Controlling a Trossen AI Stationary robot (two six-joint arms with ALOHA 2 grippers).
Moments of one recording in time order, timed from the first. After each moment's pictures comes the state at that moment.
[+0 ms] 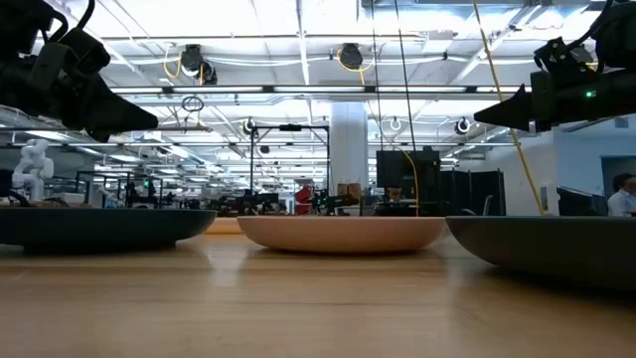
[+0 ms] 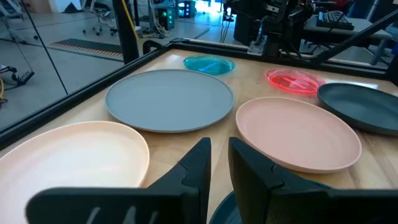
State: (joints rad) left arm -0.10 0.15 0.07 -0.13 -0.34 -0.14; right arm -0.33 0.07 0.02 0.06 0.26 -0.09
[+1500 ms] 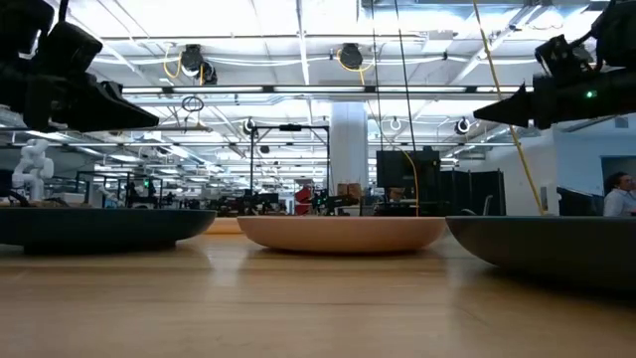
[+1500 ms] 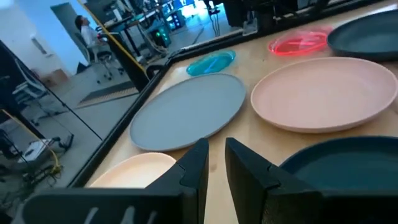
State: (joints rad) left arm -0.10 0.15 0.07 -0.12 -0.34 0.30; right arm -0.33 0.07 0.02 0.08 0.23 -0.09
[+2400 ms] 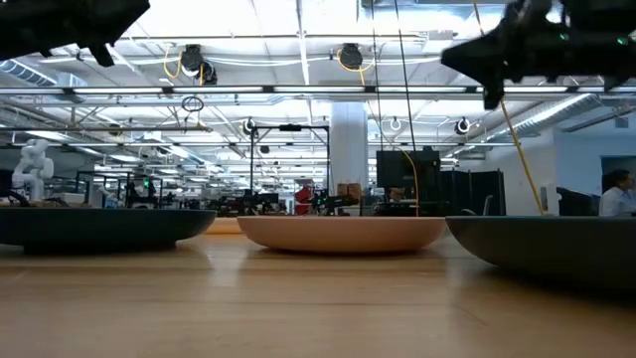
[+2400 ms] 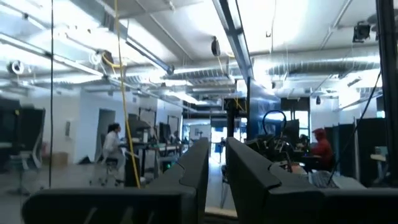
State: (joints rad) left arm -0.10 0.15 0.07 0.62 -0.34 0.19; right arm -0.23 0.60 0.20 0.49 -0.05 0.33
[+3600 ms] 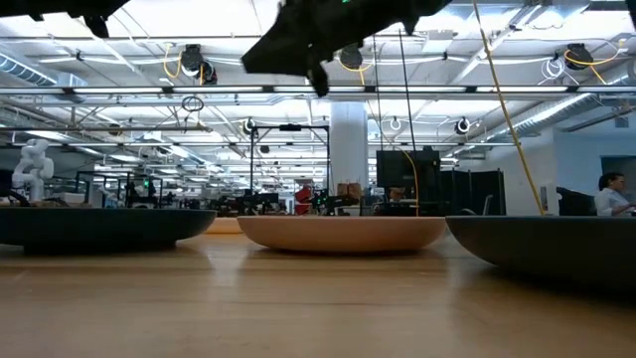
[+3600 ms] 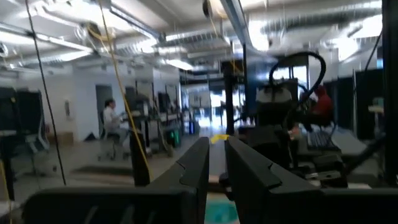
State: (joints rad) left arm -0.10 0.15 0.36 0.12 -0.34 0.19; right arm -0.02 1.79 1.31 0.06 -0.05 0.29
